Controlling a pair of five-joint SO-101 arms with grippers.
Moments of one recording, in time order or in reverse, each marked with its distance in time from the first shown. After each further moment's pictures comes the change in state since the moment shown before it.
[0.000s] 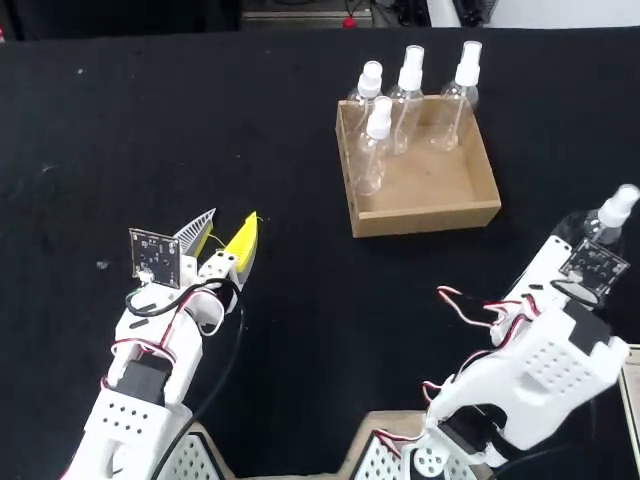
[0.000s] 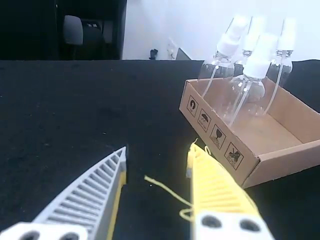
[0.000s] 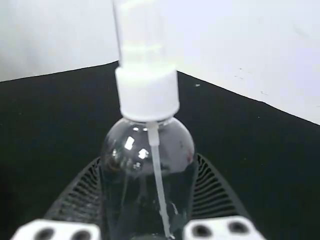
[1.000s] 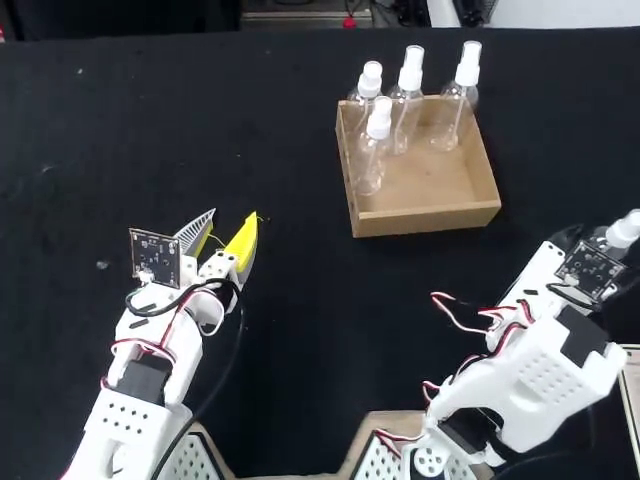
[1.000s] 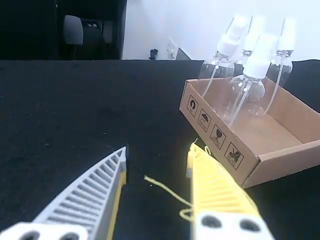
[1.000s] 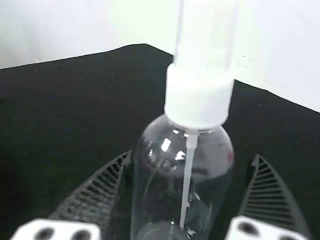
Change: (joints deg) left arm 0.0 0.0 0.0 0.0 0.0; right arm -0.4 -4.2 4.1 1.9 0.1
